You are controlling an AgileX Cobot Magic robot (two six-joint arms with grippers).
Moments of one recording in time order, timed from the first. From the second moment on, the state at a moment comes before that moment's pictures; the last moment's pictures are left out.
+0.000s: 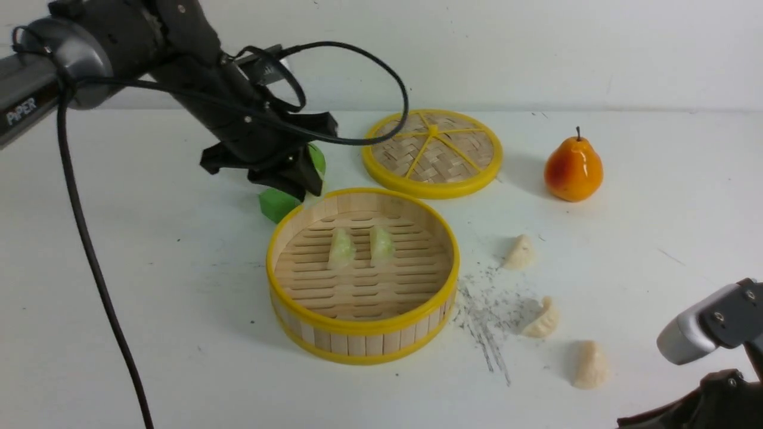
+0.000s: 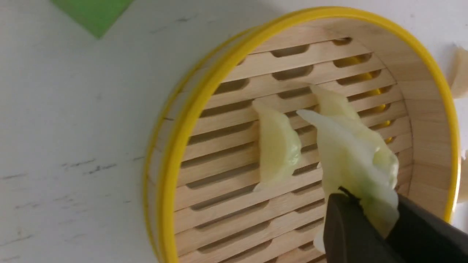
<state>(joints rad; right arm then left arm) 0.26 0.98 -0.51 0.72 0.66 -0.64 -0.25 2.05 -1.88 -0.41 1.06 -0.06</state>
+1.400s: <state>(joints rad) 0.26 0.98 -0.51 0.72 0.66 -0.64 -0.27 2.04 -1.88 -0.29 1.14 -0.11</state>
